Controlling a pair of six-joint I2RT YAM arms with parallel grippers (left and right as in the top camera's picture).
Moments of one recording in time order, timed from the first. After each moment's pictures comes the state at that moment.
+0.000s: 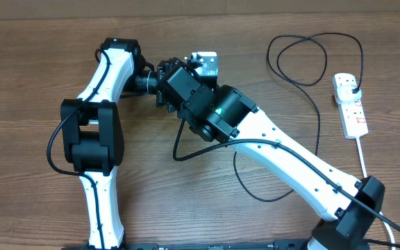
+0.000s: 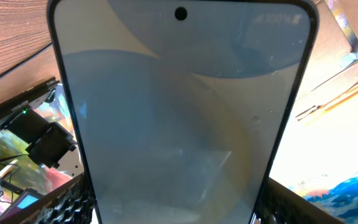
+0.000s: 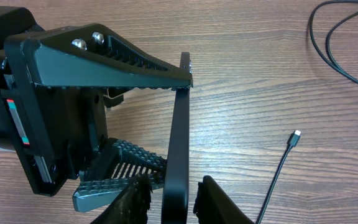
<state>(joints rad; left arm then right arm) -0.10 2.33 1.91 -1.67 1.53 -0.28 0.86 1.81 1.82 -1.06 0.47 0.75</state>
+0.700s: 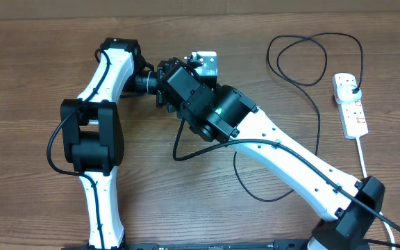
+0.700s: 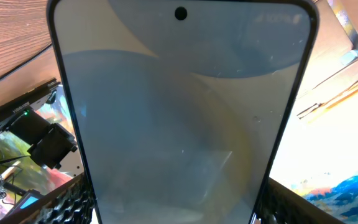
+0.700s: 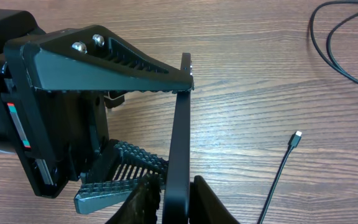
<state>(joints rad) -0.10 2.33 1.91 -1.68 1.53 -0.25 0.86 1.81 1.82 -1.06 0.47 0.75</state>
